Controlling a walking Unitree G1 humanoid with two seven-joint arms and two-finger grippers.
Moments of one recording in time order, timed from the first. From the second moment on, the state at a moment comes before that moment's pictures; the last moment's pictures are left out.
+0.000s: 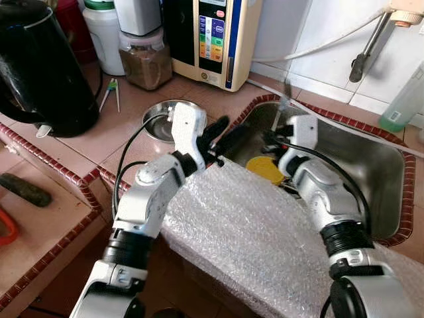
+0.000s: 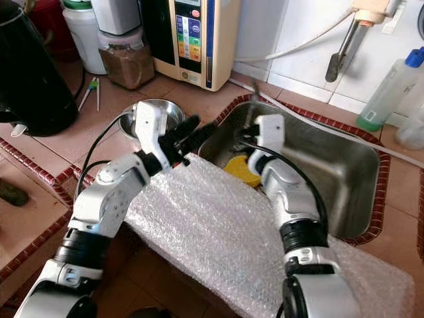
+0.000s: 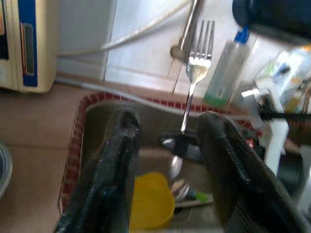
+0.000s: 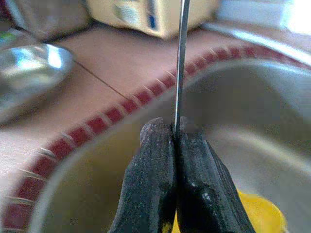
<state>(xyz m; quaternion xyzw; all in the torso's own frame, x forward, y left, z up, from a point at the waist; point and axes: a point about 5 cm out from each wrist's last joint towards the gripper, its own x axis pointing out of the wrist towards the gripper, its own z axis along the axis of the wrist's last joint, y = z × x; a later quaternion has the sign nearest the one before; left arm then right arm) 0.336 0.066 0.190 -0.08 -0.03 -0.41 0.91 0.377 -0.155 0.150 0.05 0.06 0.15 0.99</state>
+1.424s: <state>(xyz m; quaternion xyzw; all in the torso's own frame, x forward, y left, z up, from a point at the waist) 0.327 0.069 0.146 0.03 0.06 -0.43 0.90 0.360 -0.203 0.087 0.07 0.20 0.05 0.98</state>
